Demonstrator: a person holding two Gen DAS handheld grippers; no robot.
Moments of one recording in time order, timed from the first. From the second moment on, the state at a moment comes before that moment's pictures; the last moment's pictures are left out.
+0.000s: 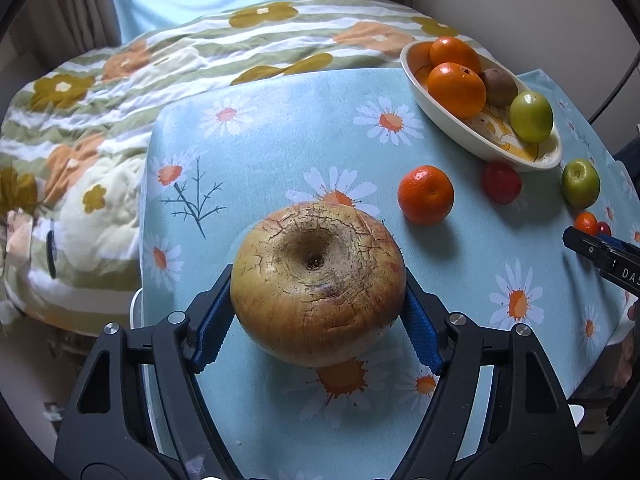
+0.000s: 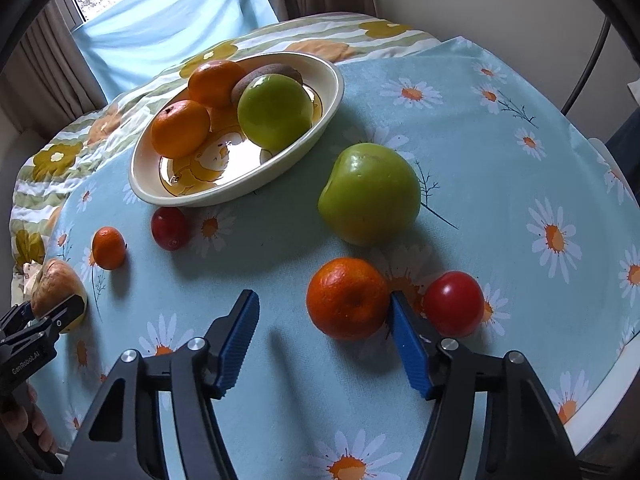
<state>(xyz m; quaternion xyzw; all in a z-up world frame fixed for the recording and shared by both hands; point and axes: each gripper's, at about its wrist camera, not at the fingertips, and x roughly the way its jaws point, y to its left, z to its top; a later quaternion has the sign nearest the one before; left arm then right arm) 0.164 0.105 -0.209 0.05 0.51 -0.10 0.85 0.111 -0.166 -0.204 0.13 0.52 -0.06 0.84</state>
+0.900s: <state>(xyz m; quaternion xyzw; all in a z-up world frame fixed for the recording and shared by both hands) 0.123 0.084 -0.164 0.02 0.49 -0.06 0.87 0.115 -0.174 -0.168 0.07 0.49 0.01 0.87</state>
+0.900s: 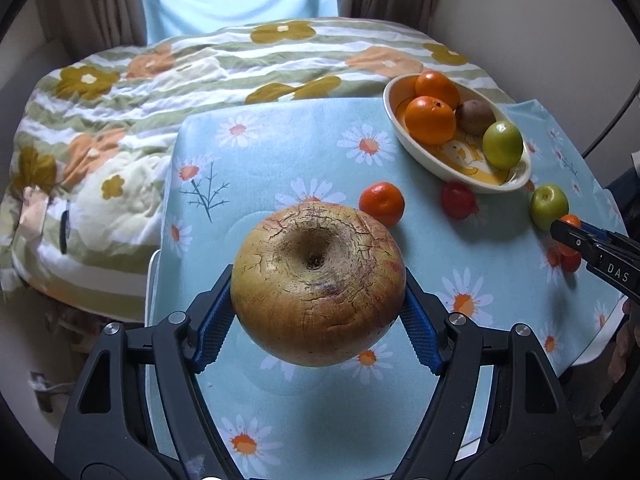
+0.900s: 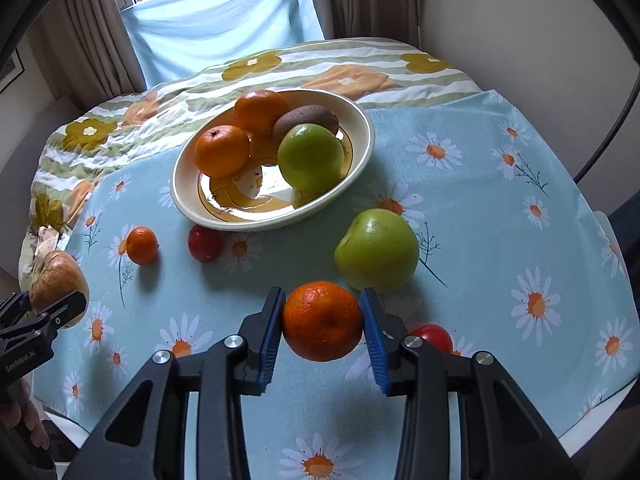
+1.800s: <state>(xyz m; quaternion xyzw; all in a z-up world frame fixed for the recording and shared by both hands) 0.132 -0.051 -0.078 0.01 0.40 -0.04 0.91 0.144 -0.248 -0.082 0.01 0.44 0.16 0.89</state>
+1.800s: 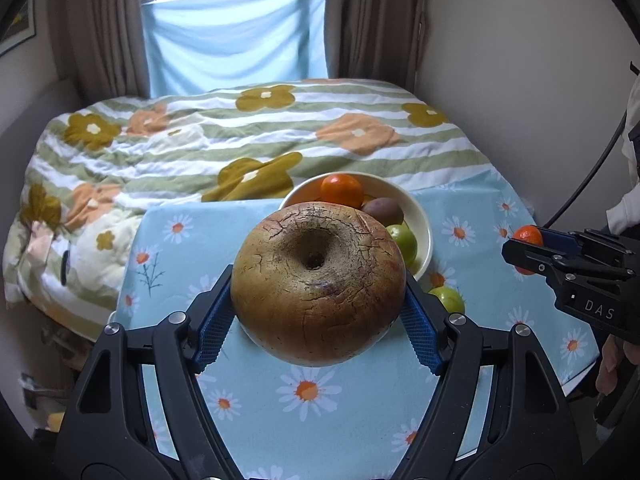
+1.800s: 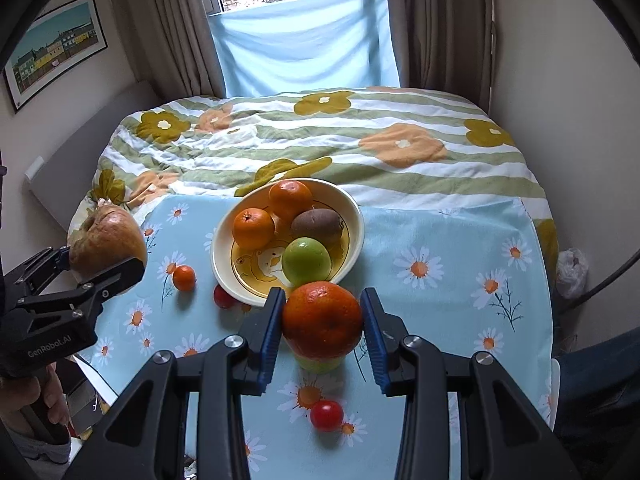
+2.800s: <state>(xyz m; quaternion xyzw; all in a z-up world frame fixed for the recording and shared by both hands) 0.236 -0.090 -0.184 0.08 0.48 -0.14 0.86 0.209 -0.254 -0.115 0.06 0.47 0.10 0.88</state>
